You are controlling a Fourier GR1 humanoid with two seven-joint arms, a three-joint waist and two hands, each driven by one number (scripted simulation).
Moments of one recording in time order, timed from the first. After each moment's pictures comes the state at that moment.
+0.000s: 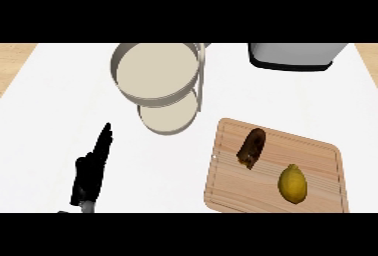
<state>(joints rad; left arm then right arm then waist) 0.01 0.27 -0.31 -1.41 0.13 0.37 0.02 0.68 -0.45 0.19 -2.25 0.83 -0.51 1.08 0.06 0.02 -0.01</state>
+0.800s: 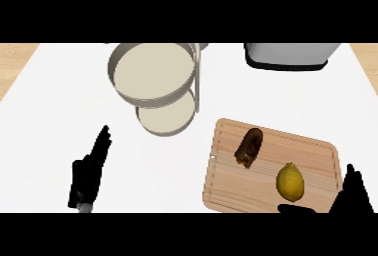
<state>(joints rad) 0.03 0.26 -0.28 -1.39 0.14 0.34 -0.01 0.27 -0.15 0.30 -2.05 1.10 -0.15 1.25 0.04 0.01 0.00</state>
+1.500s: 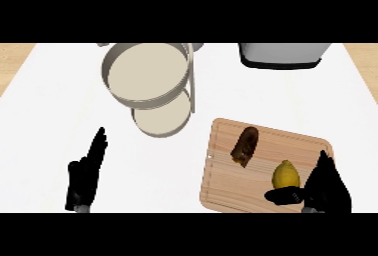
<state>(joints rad) 0.05 0.26 -0.26 -1.39 0.13 0.35 -0.01 0.10 -0.01 0.18 -1.87 1.07 0.06 1.25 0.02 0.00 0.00</state>
